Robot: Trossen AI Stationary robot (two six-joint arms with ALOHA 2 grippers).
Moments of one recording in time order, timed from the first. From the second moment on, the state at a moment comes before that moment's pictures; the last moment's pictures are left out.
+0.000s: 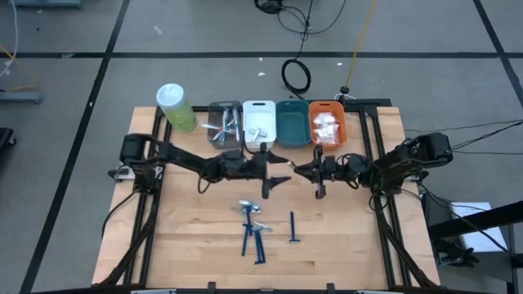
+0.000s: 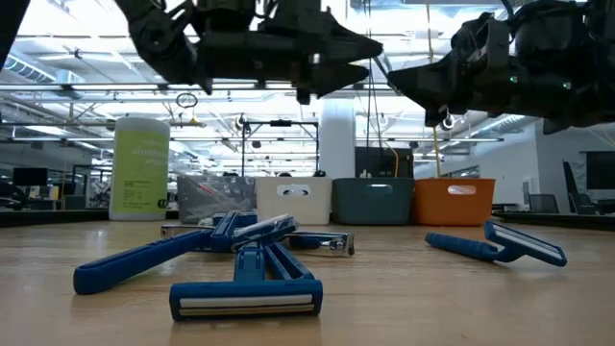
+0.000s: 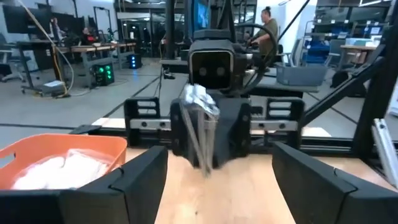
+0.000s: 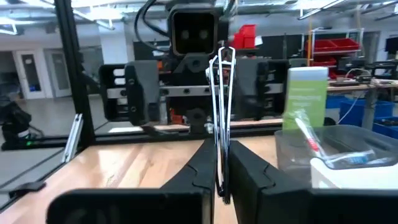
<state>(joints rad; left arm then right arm) 0.00 1.83 0.92 0.96 0.00 0.00 -0.04 1.49 0.18 1.49 -0.03 0.06</state>
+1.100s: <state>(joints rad) 0.02 1.86 0.98 0.90 0.00 -0.01 -0.03 1.49 0.20 1.39 -0.05 0.07</state>
